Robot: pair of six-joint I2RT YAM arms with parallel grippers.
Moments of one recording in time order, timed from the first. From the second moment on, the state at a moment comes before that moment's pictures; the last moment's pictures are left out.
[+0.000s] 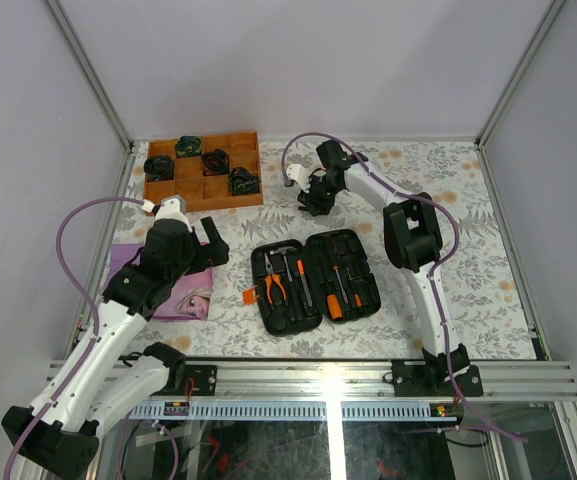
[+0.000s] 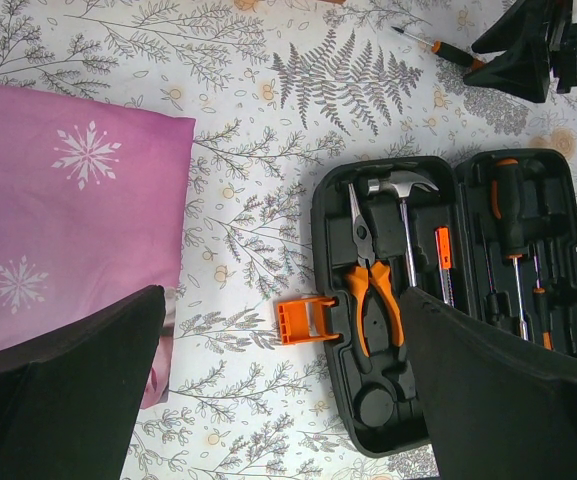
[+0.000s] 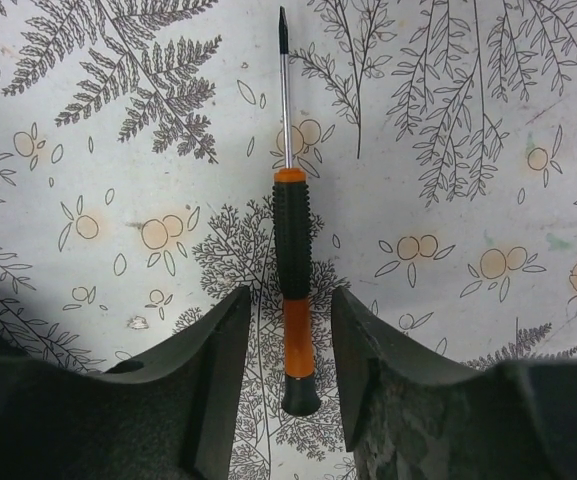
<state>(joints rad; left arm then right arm) -0.40 0.80 0.82 -0.65 -0.18 -0.56 0.44 2.44 2.06 -0.77 -0.43 -0.91</state>
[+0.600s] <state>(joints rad) -0.40 0.81 0.82 -0.65 -0.18 -0.56 0.44 2.48 2.11 -0.80 -0.50 -0.86</state>
